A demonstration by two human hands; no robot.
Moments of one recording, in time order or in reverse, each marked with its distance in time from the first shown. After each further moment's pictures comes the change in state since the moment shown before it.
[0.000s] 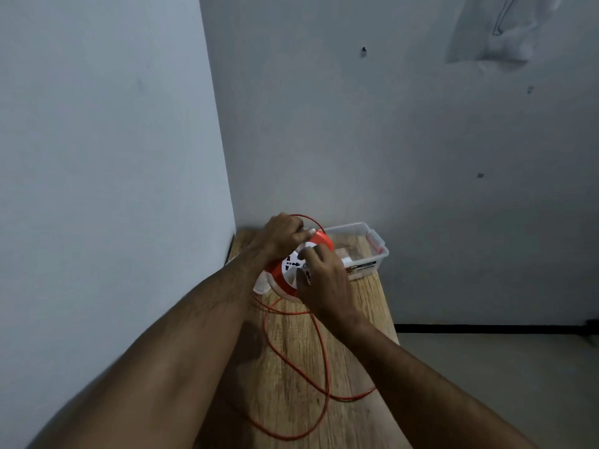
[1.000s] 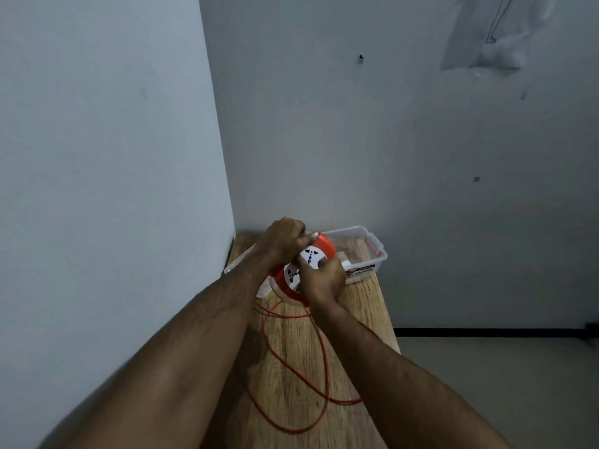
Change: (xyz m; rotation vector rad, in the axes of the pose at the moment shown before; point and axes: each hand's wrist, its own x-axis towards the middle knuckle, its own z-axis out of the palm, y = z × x) left_hand 0.000 0.009 0.001 0.054 0.006 -0.034; right_hand 0.020 -0.014 0.026 0.580 0.107 0.959
